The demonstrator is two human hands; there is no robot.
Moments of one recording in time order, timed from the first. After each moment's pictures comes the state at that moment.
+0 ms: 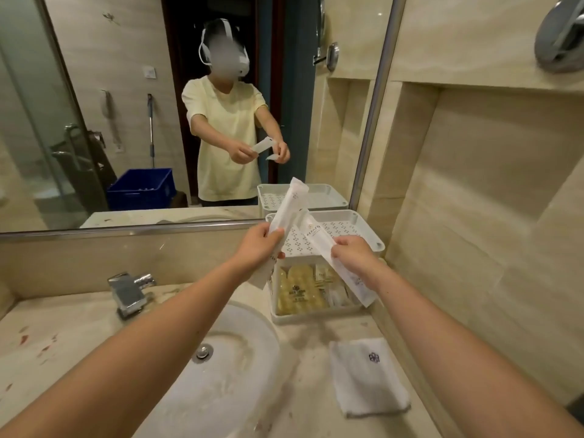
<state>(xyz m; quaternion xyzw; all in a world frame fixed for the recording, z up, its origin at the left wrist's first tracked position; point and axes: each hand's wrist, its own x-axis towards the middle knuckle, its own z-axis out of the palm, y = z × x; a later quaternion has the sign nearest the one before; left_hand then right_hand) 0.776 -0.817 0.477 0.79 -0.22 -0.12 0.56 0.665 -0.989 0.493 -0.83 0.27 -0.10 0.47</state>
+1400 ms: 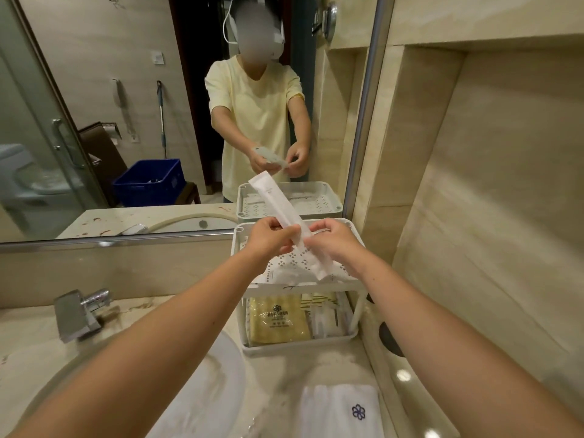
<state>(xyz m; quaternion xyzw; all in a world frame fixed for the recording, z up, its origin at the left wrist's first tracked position) 0.824 -0.975 0.482 0.72 -0.09 -0.17 0.67 0.770 -1.118 0.475 -0.79 0.19 -0.06 0.58</state>
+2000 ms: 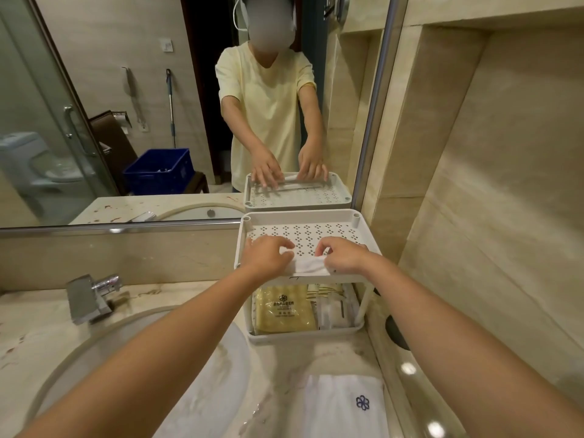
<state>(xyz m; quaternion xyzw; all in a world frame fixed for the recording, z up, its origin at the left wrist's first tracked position) 0.838 -0.957 0.422 0.94 -0.24 -0.04 0.24 0.771 -1.131 0.445 -0.95 0.13 0.13 0.27</state>
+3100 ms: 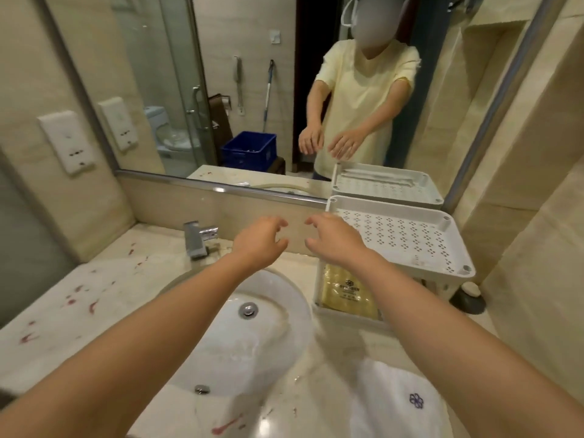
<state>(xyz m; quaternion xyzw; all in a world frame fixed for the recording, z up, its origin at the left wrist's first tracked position) 0.788 -0.787 0.438 0.96 -0.13 0.06 0.22 0.779 -0.961 0.455 -0.98 -0.09 -0.03 0.16</state>
